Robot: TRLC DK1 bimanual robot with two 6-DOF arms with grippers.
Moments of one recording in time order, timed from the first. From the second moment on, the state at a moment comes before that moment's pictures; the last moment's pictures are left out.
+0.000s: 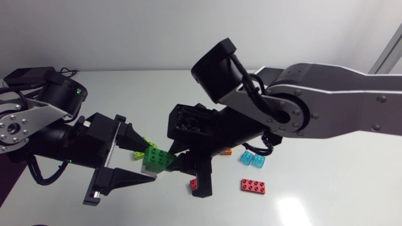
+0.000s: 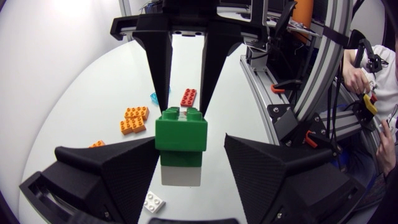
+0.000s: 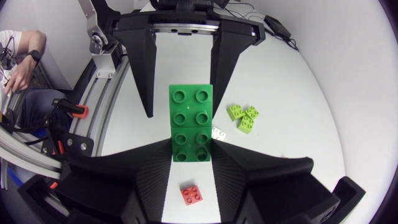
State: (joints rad) left arm -0.27 1.17 0.76 -0.67 0.89 1.11; right arm 0.86 1.49 1.14 -0.46 -0.39 -0.64
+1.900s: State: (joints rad) left arm -0.28 1.18 0.76 -0.65 0.89 1.12; right arm 0.79 1.47 1.15 -0.56 -0.48 -0.64
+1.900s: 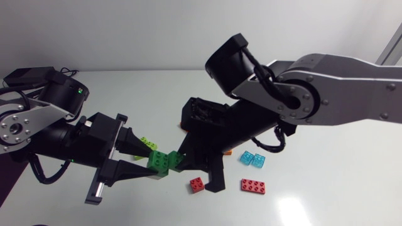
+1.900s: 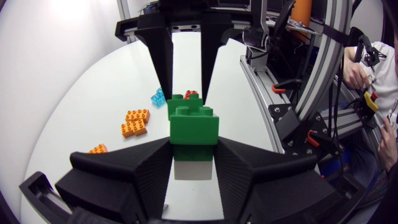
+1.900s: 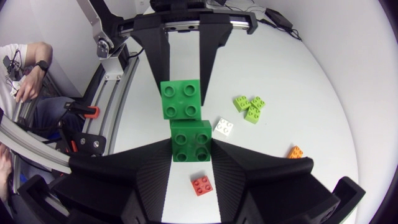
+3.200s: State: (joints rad) left arm -0.30 1.18 0.76 -0.65 0.85 1.11; right arm 0.85 1.63 0.87 -0.59 0.11 -0.90
